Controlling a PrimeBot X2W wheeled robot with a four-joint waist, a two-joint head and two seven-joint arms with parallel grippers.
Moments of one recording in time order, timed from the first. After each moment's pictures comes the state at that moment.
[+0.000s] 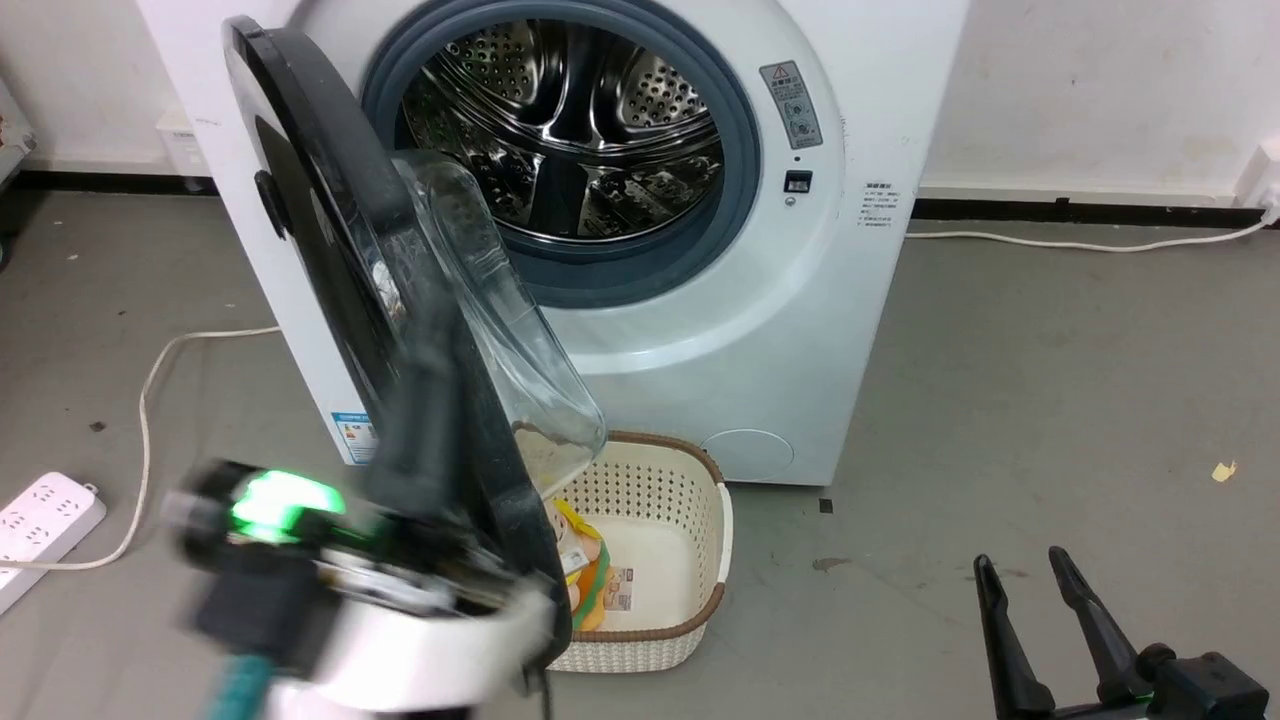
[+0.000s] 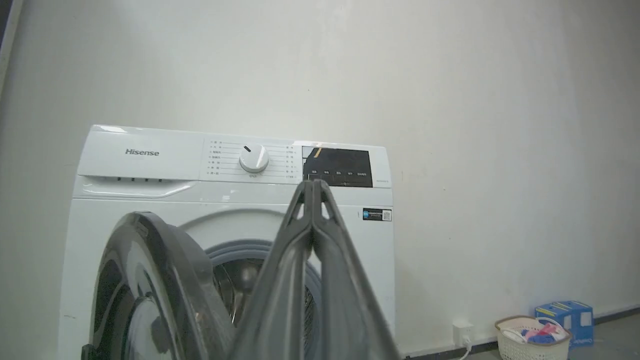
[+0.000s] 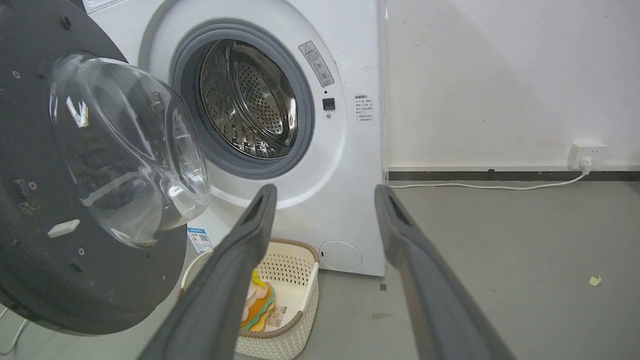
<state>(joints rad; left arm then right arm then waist) -0.15 0.05 -0.18 -0.37 -0.16 -0.04 -0.24 0.13 -0.10 0.05 0.01 0.23 0.13 -0.26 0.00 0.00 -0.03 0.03</state>
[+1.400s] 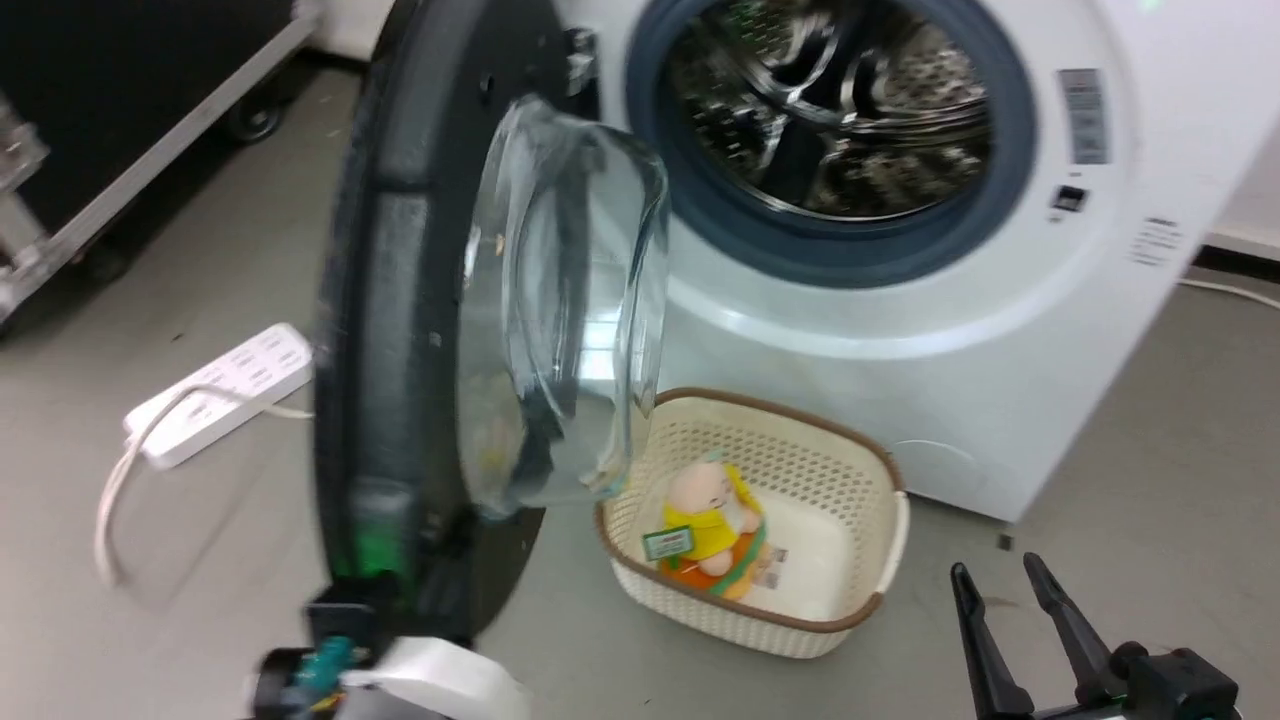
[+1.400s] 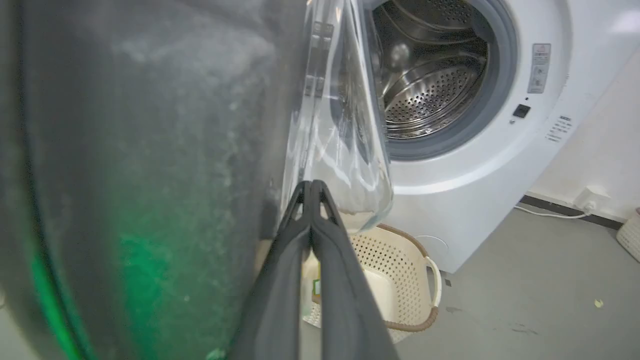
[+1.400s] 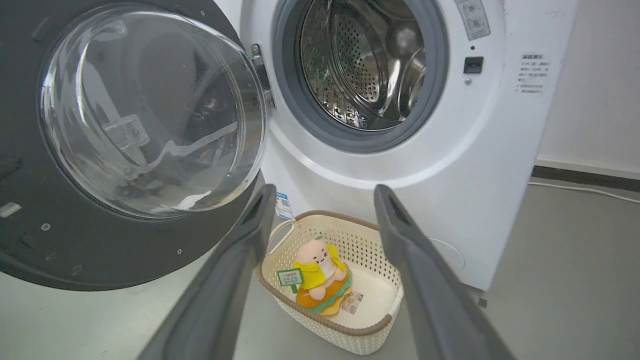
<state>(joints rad) -0.04 0.11 -0.25 0.10 -0.31 0.11 -0.14 0.11 -0.10 0.08 0.06 0.24 0.13 -0.26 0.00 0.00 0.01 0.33</state>
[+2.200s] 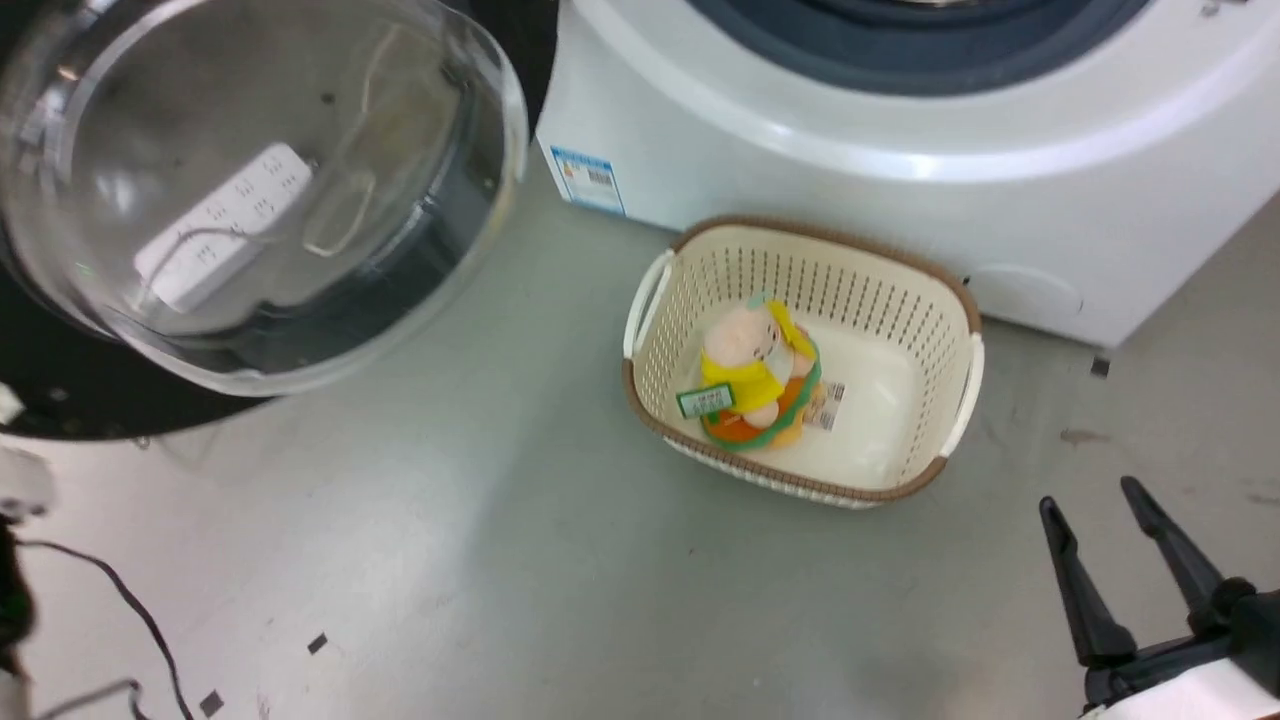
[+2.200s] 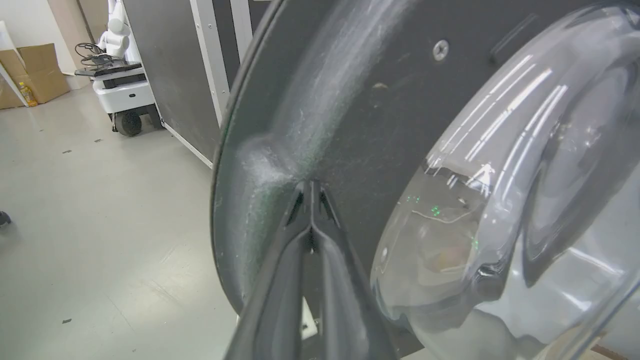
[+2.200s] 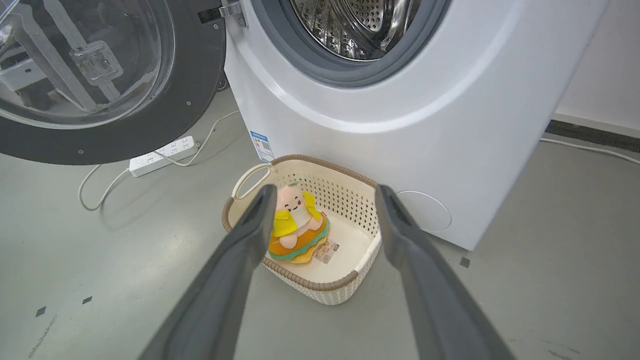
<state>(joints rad) -0.33 0.45 0.22 0.27 -0.53 0.14 -0.15 0.07 -0.28 0.05 -0.07 0.24 0.13 -0.18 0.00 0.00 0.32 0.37</state>
